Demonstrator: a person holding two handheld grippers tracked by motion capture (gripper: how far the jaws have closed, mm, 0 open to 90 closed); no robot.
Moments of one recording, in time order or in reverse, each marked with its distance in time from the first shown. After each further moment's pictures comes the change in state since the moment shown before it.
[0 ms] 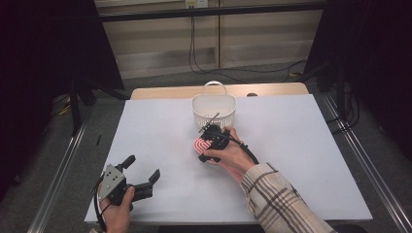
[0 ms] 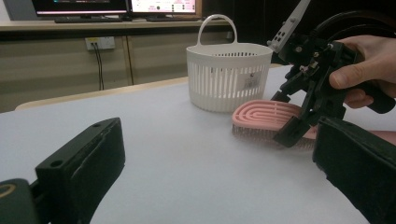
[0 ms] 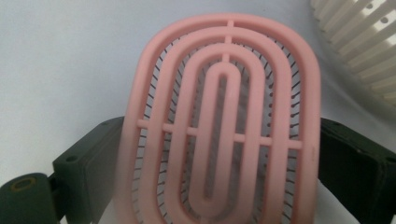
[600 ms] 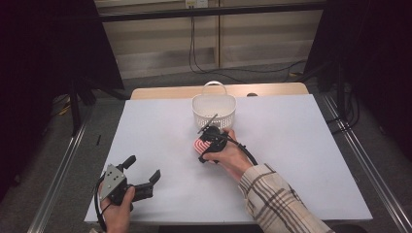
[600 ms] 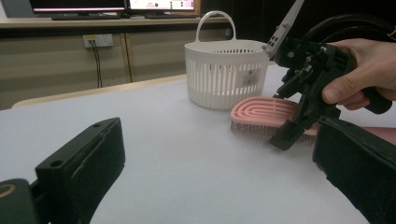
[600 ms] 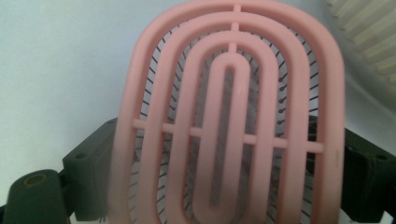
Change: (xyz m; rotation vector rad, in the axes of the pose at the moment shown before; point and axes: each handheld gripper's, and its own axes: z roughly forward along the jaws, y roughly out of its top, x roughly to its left) left arm 0.000 -0.001 0.001 0.013 -0.003 0.011; right arm 0.001 0.001 0.008 0.041 -0.006 0.013
